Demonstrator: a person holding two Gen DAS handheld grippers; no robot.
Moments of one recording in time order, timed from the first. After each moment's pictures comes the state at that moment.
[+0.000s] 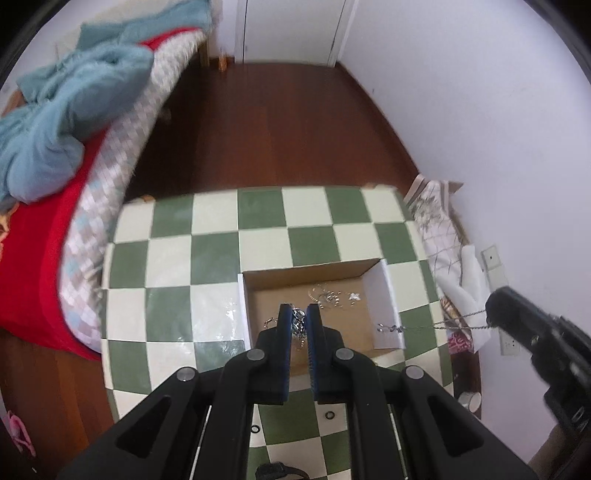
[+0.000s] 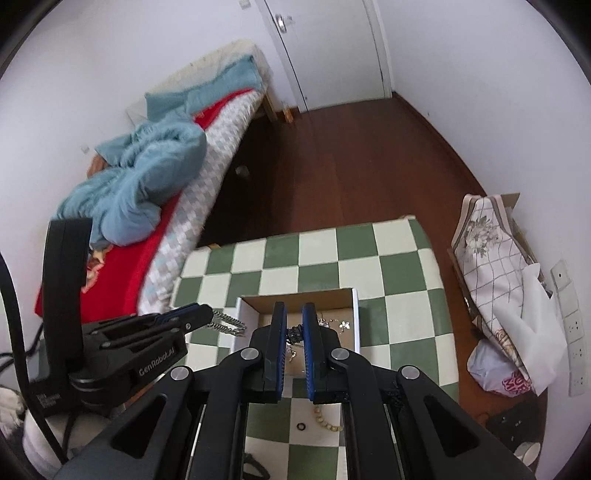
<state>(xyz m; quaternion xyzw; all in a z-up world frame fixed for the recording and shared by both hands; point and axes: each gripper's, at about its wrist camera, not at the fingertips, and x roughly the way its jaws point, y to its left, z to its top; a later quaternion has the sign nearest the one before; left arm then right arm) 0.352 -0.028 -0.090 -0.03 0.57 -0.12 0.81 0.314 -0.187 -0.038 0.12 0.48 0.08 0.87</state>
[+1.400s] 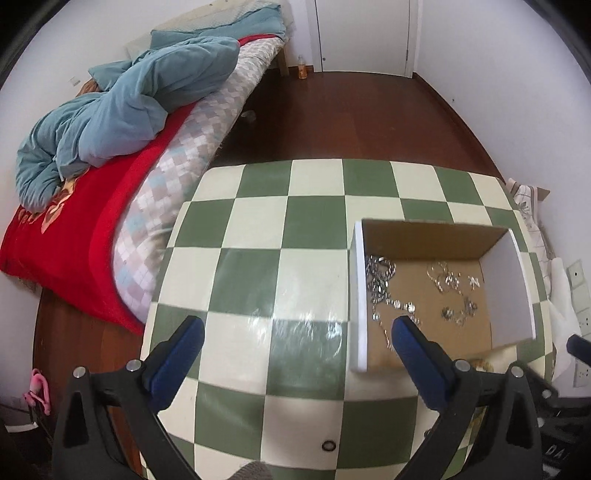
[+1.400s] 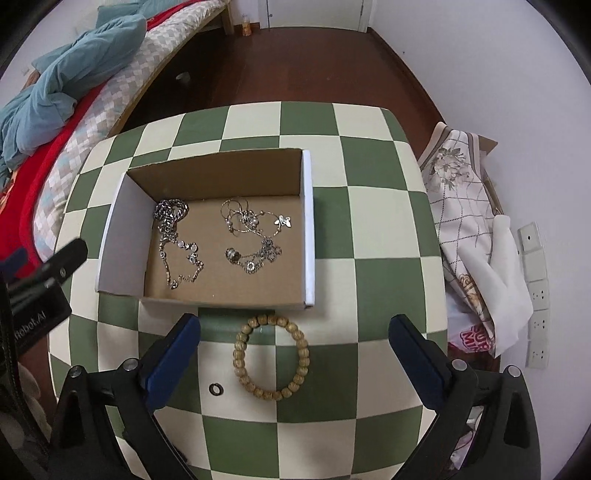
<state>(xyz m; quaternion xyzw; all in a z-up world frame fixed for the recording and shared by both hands) 0.303 0.009 -0.161 0.03 0.52 0.05 0.85 0.309 -0.171 -0.190 0.01 0.60 -0.01 0.80</state>
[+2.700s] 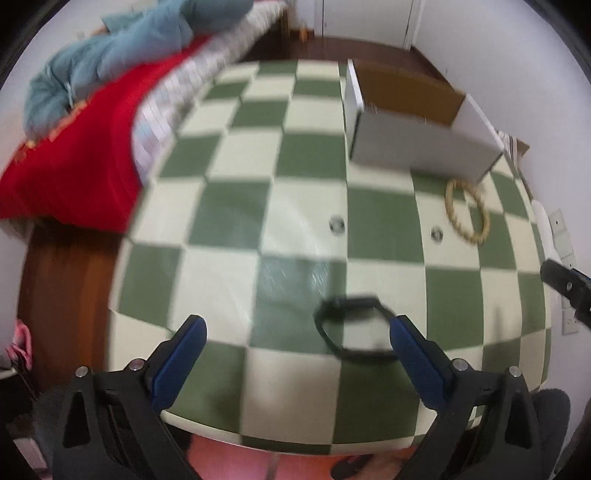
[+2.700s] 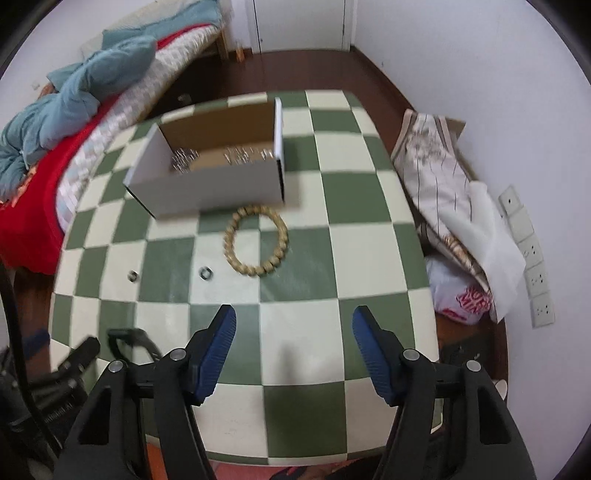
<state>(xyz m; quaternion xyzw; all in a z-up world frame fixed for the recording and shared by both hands) 0.133 0.019 -0.216 -0.02 0.59 0.03 0.81 0.157 -0.192 -0.190 0.03 0.56 -0.02 0.83</state>
